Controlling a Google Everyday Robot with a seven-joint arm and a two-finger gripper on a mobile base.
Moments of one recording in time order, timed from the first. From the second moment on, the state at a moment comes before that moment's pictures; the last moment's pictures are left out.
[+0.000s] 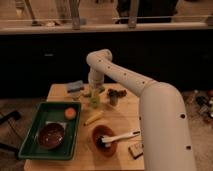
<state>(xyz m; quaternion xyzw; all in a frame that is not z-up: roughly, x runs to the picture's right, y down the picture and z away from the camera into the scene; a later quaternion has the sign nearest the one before) -0.071 0.026 0.863 -0.33 -0.18 -0.14 0.91</state>
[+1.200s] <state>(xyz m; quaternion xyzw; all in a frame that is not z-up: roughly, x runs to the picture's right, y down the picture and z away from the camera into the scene) -0.061 0.035 0.878 -0.38 -0.22 -0.13 0.89</state>
